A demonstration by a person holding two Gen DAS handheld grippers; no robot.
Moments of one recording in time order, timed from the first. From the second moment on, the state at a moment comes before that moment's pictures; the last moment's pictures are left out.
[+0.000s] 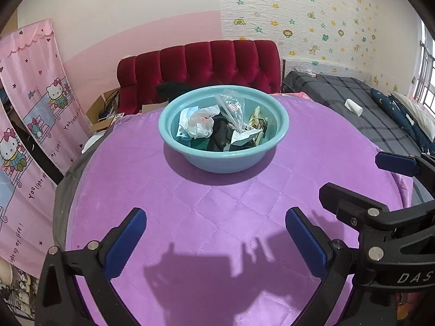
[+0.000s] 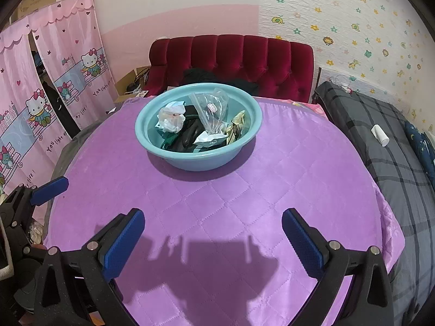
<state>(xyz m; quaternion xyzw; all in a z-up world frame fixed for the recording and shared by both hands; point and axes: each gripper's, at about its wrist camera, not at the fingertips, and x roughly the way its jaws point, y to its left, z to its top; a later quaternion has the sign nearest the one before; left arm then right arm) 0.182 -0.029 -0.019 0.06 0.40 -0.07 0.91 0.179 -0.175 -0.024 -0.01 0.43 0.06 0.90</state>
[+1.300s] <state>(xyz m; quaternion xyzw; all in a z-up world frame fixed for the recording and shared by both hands) 0.183 -0.030 -0.021 0.06 0.41 -0.06 0.91 0.179 -0.175 -0.028 -0.01 0.43 0.06 0.90</state>
